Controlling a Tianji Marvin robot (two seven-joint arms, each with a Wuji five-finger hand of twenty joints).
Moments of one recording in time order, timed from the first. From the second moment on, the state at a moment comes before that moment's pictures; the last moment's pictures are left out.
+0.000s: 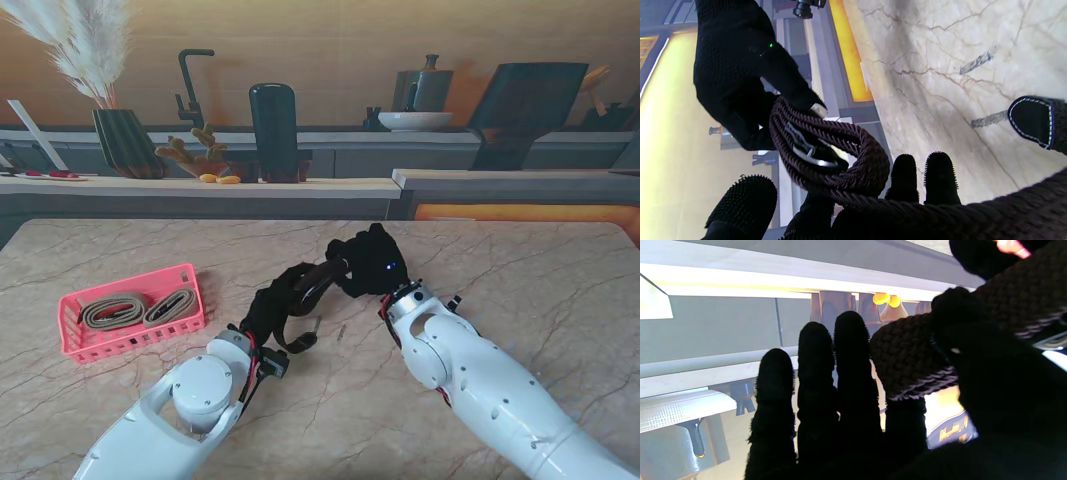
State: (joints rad) left arm 1.46 -1.24 -1.00 -1.51 -0.17 0.00 0.12; right arm -1.17 -1.13 0.82 -1.25 -1.03 -0.09 -0.62; left_hand -0.65 0.42 1.40 0.17 0.20 0.13 0.37 0.43 0.32 0.25 0.28 0.34 0.26 0.29 0.34 0.40 0.05 0.29 0.80 0.41; right_hand 0.56 -0.86 1.02 -0.26 0.80 -0.17 0.89 0.01 1.19 0.06 0.66 0.34 0.84 0.10 0.92 0.59 0.46 0.21 1.25 0.55
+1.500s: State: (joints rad) left arm 1.49 -1.27 -1.05 -1.58 -0.50 0.25 0.08; right arm -1.13 -1.12 0.75 -1.21 -1.06 -0.19 -0.61; left_hand -0.57 0.44 1.42 0.15 0.56 0.13 0.98 0.64 1.00 0.18 0.63 0.86 0.91 0.23 0.92 0.64 0.49 0.30 1.29 0.58; right_hand 0.60 -0.80 0.99 -0.26 0.69 -0.14 0.91 0.20 0.95 0.12 0.70 0.37 0.73 0.13 0.86 0.57 0.38 0.22 1.25 0.54
